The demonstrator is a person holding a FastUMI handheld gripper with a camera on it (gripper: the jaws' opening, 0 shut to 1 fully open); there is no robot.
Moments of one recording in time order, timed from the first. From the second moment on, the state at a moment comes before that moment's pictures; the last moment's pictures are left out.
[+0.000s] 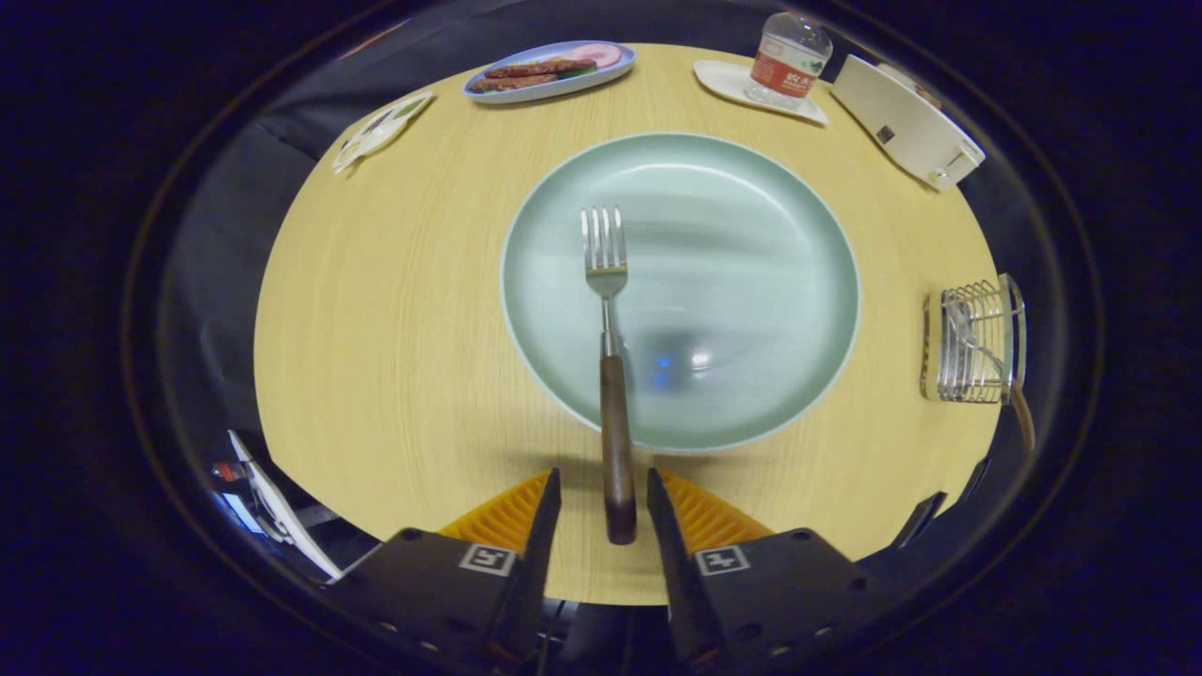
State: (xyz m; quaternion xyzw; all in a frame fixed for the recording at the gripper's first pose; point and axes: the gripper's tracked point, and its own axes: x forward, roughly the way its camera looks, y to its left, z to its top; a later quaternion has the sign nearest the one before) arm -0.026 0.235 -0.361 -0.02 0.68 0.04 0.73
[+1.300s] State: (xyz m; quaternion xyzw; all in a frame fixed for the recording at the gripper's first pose) arm -0.027 0.040 -0.170 0.07 0.64 0.01 0.76
